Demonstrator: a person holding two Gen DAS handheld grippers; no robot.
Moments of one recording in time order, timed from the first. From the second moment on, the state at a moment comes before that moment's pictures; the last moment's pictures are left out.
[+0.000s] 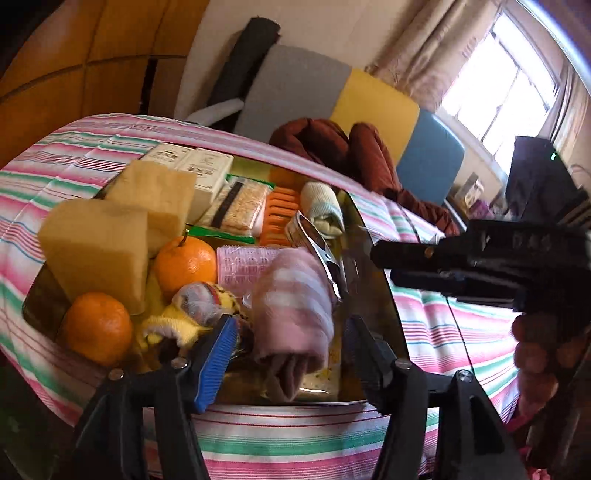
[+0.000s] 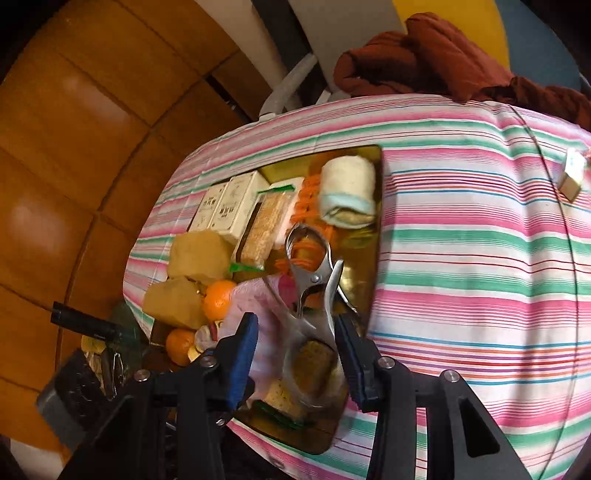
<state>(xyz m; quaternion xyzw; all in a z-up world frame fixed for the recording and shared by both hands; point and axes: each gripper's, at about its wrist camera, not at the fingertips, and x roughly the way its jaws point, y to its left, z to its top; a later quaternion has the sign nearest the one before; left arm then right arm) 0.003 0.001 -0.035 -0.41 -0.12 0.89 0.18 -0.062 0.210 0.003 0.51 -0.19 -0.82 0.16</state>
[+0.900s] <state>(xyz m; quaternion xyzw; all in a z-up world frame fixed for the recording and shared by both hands) 0.002 -0.013 -0.031 -0.40 -0.13 0.90 0.13 -0.054 0.218 0.013 0.48 -0.14 -0.85 0.19</state>
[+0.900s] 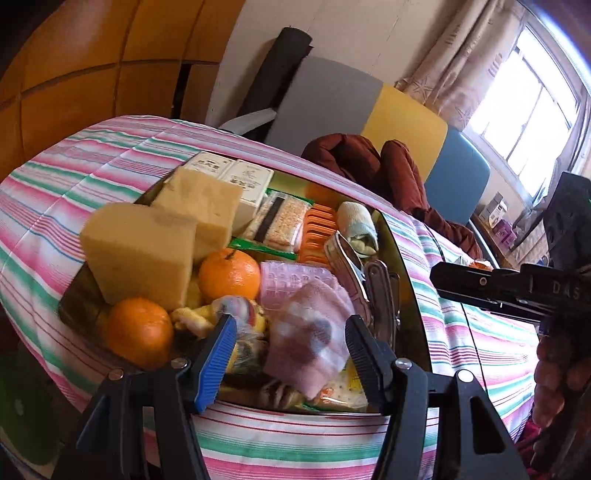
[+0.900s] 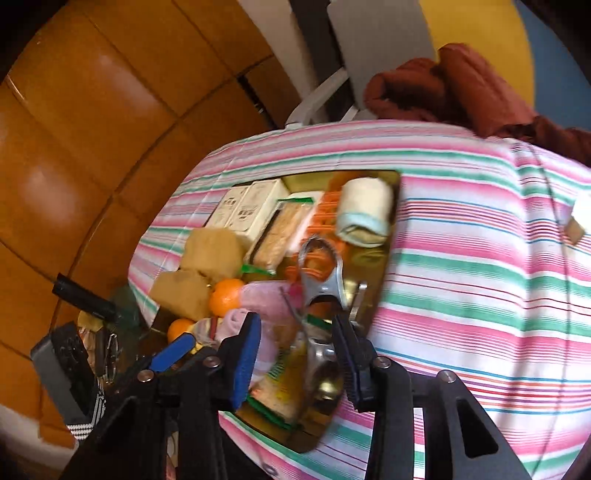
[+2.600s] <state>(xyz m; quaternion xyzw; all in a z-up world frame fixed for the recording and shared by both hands) 0.007 0.160 -0.003 -0.42 0.02 0.88 0.24 -0.027 0.394 0.028 0.45 -0.06 -0.89 0.04</state>
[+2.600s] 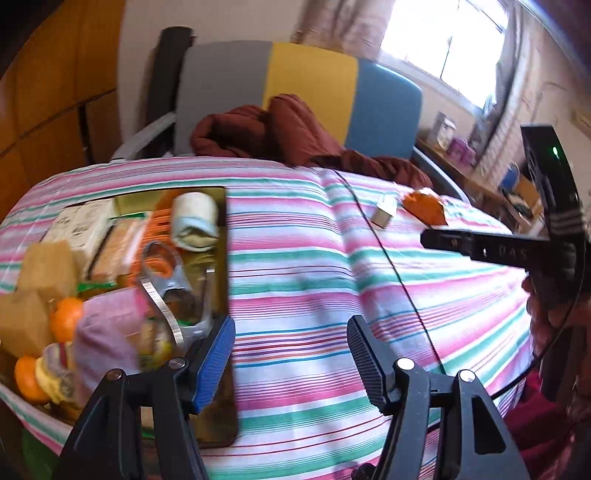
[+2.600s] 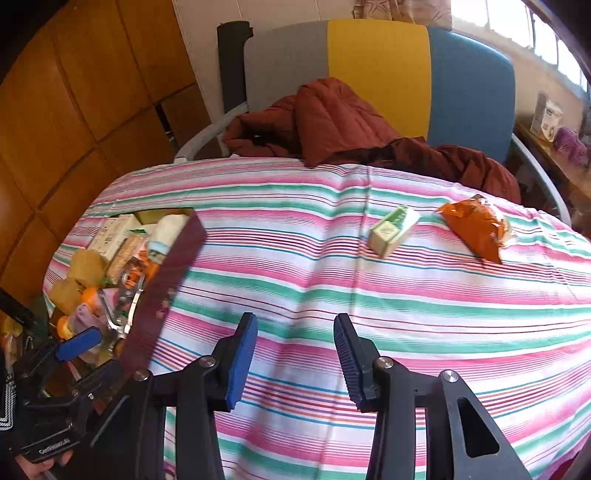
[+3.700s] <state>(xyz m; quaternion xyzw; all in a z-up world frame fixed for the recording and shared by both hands) -0.033 0.257 -0.051 -0.51 0.05 0.80 0.30 -0.183 0.615 -0.039 0.48 -0.01 -0.87 -0.09</state>
